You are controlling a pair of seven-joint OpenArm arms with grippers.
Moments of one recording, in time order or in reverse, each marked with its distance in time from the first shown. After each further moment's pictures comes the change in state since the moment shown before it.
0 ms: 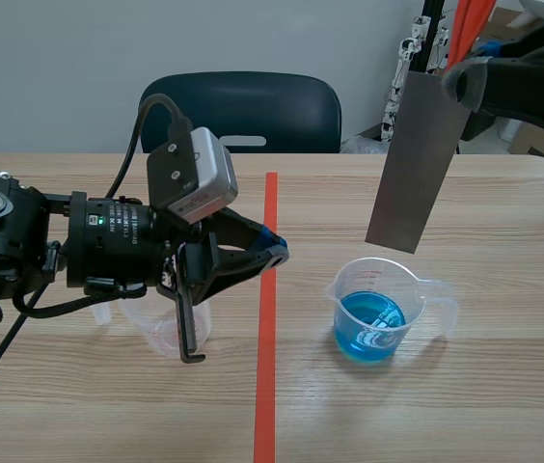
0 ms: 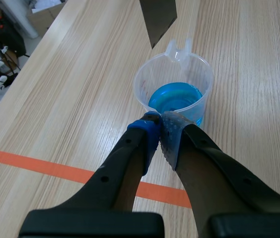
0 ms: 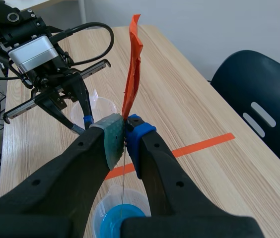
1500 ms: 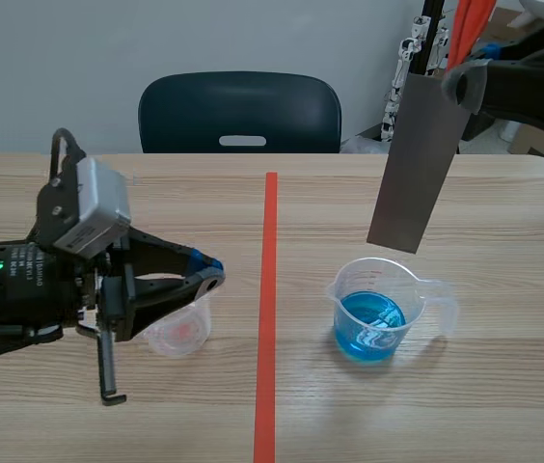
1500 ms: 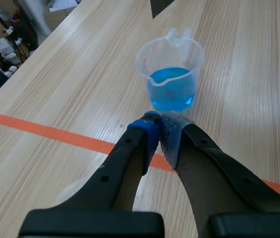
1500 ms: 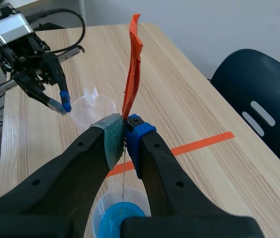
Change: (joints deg) left arm 14.9 -9.9 -9.9 2.6 0.0 1.1 -14.5; right arm 0.0 0.0 0.0 0.0 -0.9 0.0 0.0
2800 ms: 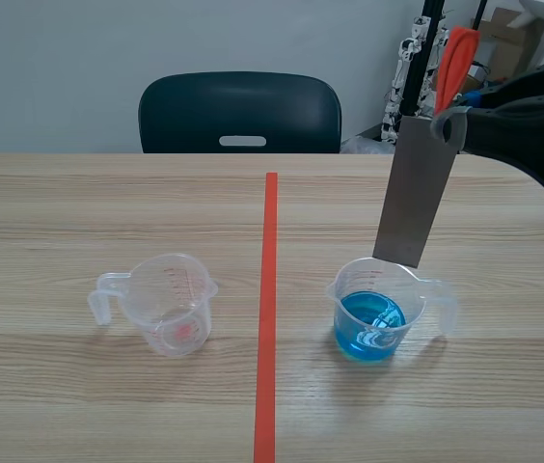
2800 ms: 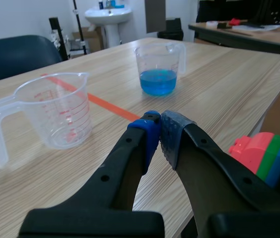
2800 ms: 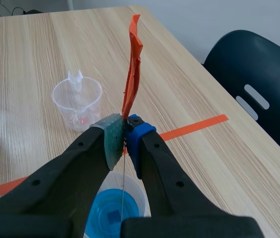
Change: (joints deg) left arm 35.0 18.9 -23.6 -31.3 29.6 16.3 -63.6; right arm -0.8 -6.9 0.0 -7.1 -6.9 0.0 0.2
